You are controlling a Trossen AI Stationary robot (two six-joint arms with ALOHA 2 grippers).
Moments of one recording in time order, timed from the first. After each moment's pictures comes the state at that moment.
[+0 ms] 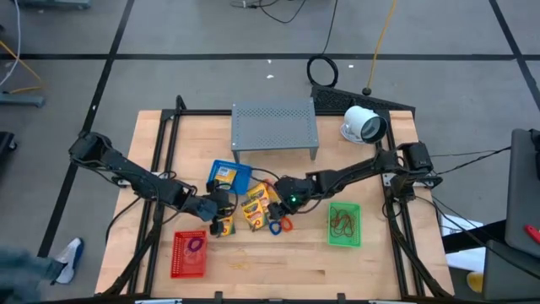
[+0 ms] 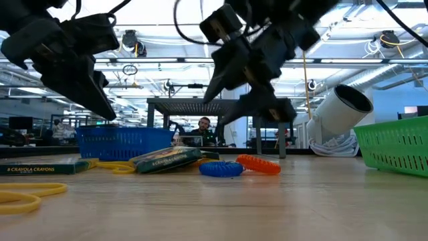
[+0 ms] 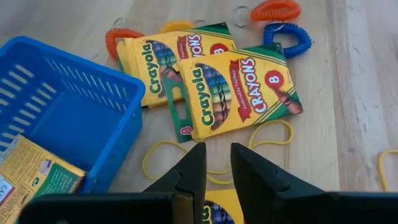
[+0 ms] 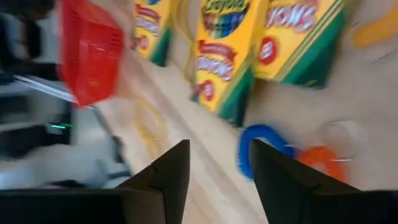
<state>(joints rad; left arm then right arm) -0.41 1.27 0.55 -0.13 -0.34 -0.45 0.11 1.82 1.08 -0.01 -0.28 1.23</state>
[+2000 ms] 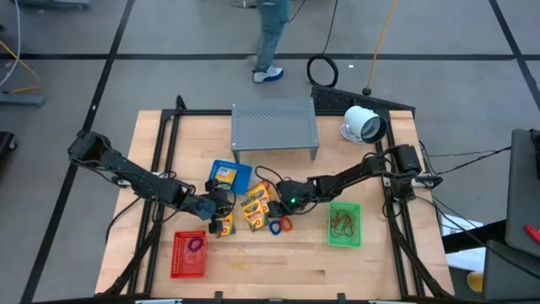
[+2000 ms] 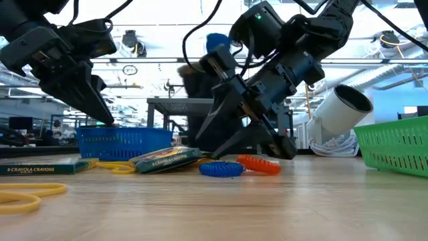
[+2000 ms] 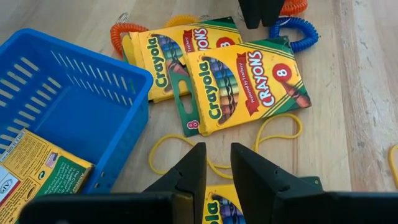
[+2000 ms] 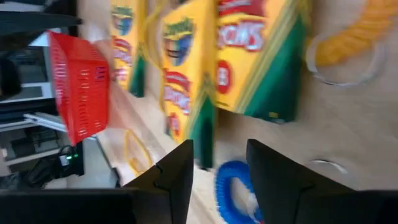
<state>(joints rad) -0.40 1.25 0.51 -0.10 -0.34 -0.45 0.10 1.92 0.97 0.28 -0.23 1.34</state>
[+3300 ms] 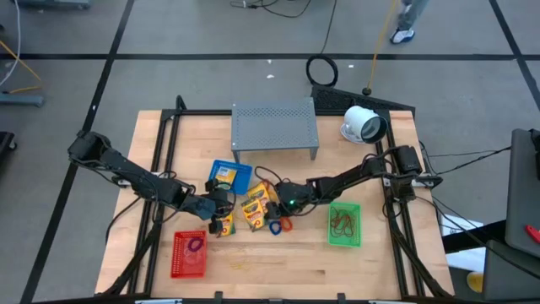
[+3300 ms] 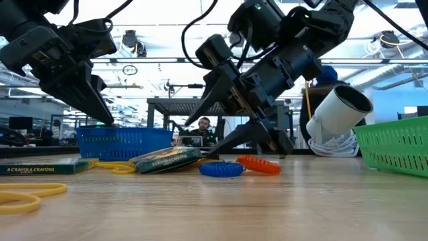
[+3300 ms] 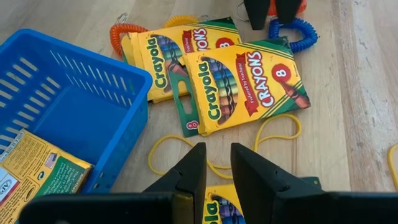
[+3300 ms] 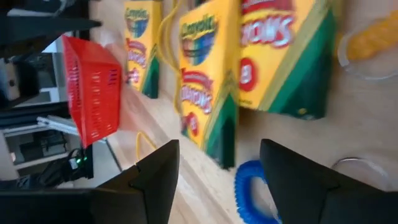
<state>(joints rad) -0.40 1.25 0.51 -0.10 -0.34 -0.45 0.13 1.92 0.99 0.28 -0.20 1.38</state>
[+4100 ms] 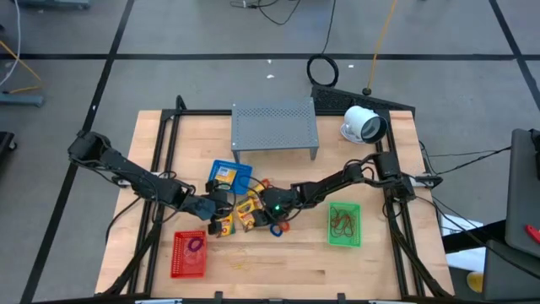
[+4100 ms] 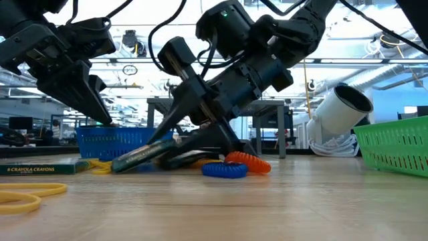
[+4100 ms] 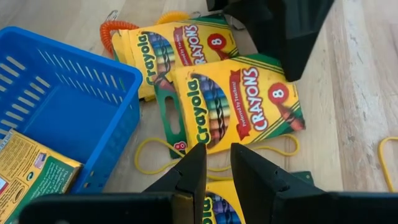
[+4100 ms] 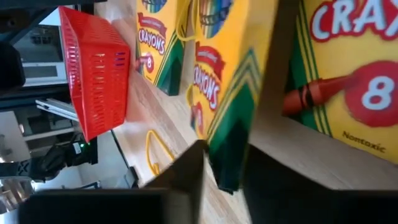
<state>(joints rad) -0.41 1.25 0.51 -0.10 -0.32 -0.44 0.13 2.11 1.21 0.29 -0.29 1.34</state>
